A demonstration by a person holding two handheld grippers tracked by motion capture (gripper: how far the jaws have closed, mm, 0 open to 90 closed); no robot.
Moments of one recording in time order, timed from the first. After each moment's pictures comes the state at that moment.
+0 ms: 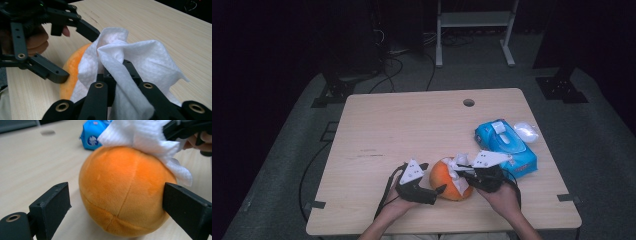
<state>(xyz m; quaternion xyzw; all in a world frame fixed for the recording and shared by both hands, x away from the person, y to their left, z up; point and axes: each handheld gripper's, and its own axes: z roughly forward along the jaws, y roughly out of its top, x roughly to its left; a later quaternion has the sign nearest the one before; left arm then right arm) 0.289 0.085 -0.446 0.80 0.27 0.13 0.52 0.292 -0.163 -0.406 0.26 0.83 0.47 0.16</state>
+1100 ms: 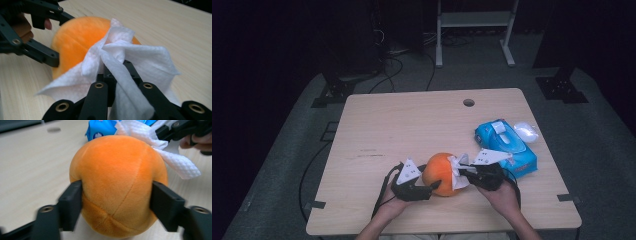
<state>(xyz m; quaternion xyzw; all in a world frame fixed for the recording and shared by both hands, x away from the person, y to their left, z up) 0.281 0.094 -0.434 0.81 0.25 0.18 0.50 0.299 -0.168 -0.413 0.29 0.82 0.46 0.15</state>
